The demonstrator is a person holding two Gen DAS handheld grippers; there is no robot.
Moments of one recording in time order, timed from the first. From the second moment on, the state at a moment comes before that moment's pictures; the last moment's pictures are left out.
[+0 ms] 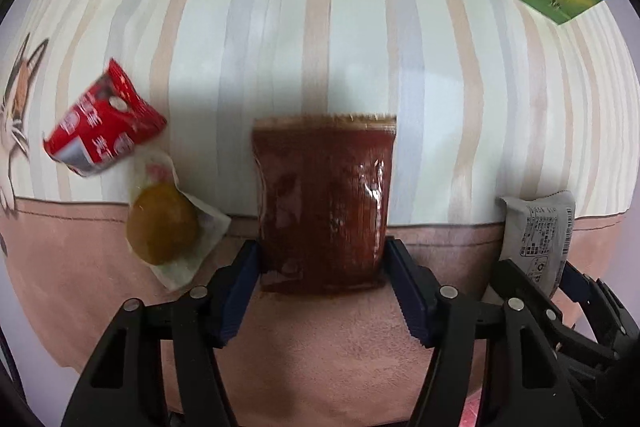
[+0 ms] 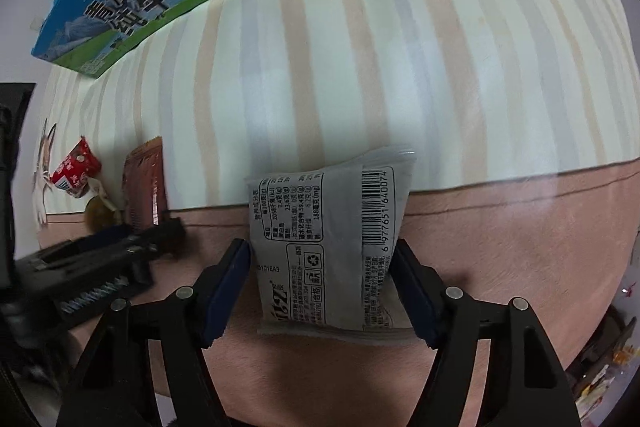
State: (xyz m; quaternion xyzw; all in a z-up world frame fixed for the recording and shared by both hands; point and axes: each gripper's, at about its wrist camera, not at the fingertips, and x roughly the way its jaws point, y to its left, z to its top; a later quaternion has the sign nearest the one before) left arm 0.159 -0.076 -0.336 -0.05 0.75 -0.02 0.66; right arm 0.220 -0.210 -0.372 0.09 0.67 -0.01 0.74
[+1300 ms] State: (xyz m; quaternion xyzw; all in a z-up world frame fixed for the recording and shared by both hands) left arm 0.233 -0.054 -0.140 -0.08 0.62 -0.09 0.77; right arm 0.267 -0.206 -0.217 0.17 0.55 0.08 0.81
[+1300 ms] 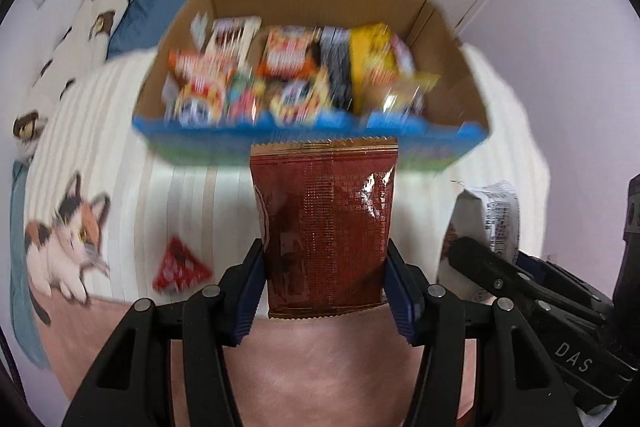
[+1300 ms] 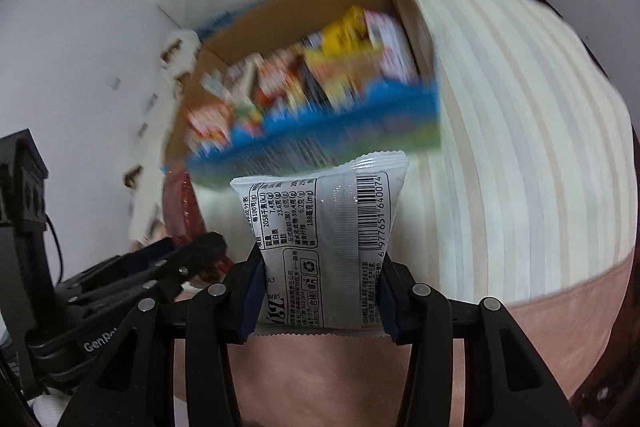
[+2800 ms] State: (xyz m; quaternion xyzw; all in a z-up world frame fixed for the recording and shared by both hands) left arm 0.571 -0.007 -0.275 -0.02 0.73 -0.06 0.68; right arm 0.618 -0.196 -0.311 0.04 0.68 0.01 0.73
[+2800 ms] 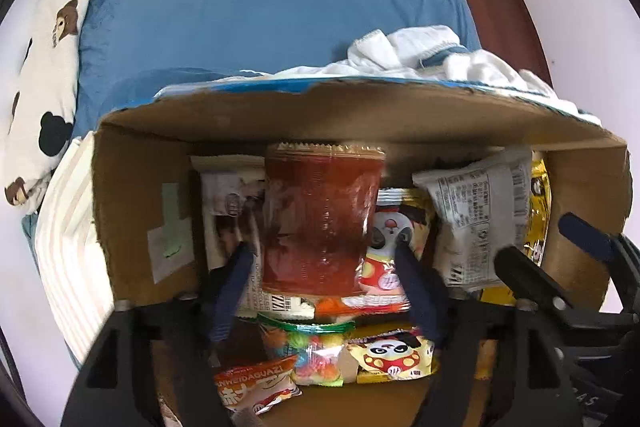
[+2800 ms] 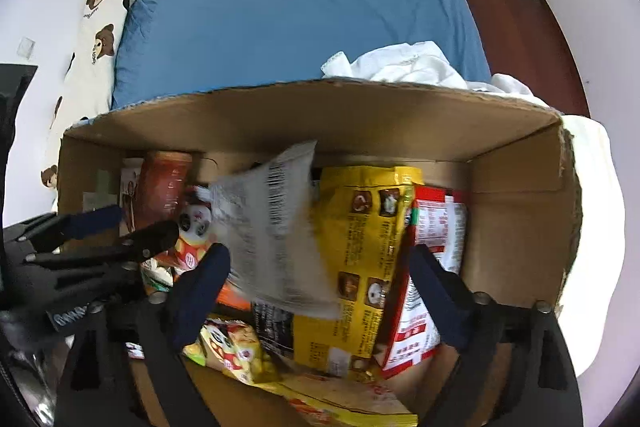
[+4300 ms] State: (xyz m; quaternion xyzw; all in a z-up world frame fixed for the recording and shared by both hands) left arm 0.339 0.012 -0.083 -0.01 0.47 -0.02 0.88; right arm 0.380 -0.199 -0.144 0.01 0.49 -0.01 0.87
